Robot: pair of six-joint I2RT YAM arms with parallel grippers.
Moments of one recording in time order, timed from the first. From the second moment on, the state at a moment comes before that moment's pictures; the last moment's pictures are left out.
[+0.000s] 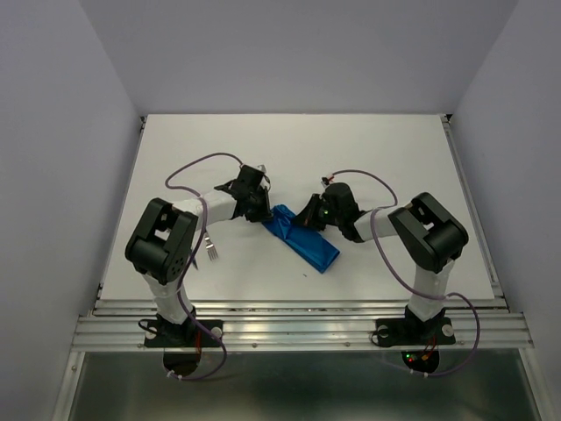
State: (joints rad) left arm -0.50 1.76 1.01 -0.20 0.12 -0.58; right arm 0.57 1.88 0.81 0.51 -0.34 0.91
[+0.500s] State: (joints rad) left arm -0.61 1.76 1.07 -0.33 -0.08 -0.57; right arm 0.56 1.90 0.80 0.56 -0.36 0.92
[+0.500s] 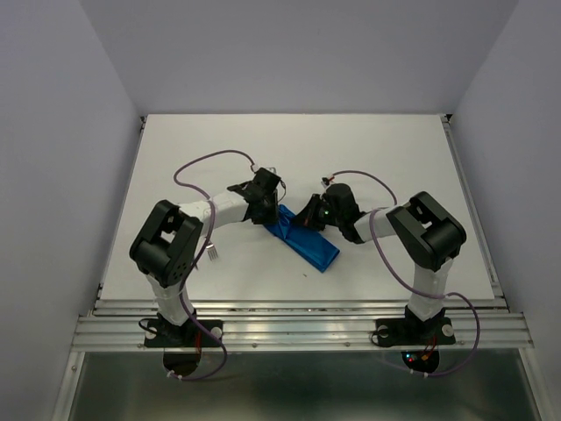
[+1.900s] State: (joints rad) left arm -0.69 1.85 1.19 -0.44 -0.21 -0.54; right arm 0.56 1.89 0.77 0.59 -0.37 0.92
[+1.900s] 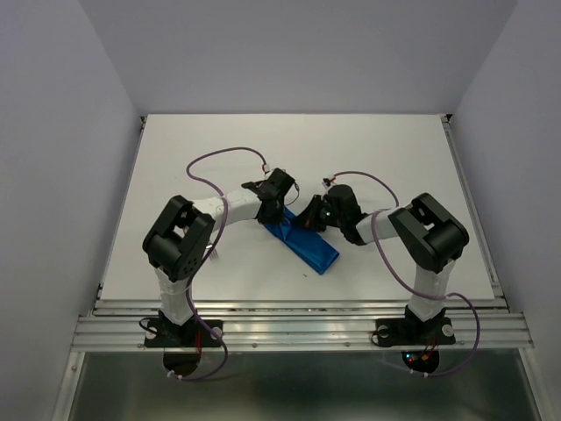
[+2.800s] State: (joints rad) left arm -0.74 1.84 1.20 -0.49 -0.29 -0.54; right arm 0.56 1.86 0.77 0.58 -0.38 0.92
